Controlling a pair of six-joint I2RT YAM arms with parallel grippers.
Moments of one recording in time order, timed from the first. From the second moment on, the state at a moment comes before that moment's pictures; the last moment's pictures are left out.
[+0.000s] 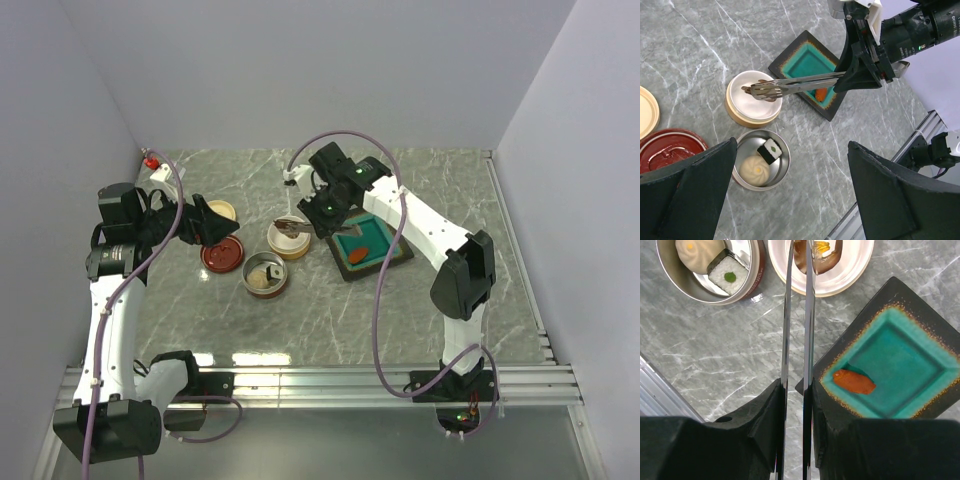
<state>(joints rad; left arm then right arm) 0.14 0.97 1.03 -0.51 0.88 -0.12 0.70 1.92 1.90 -1.06 -0.21 -0.25</state>
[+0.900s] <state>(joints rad) 0.14 0.98 1.03 -0.51 0.88 -0.12 0.70 1.98 1.90 -1.06 -0.22 -0.23</state>
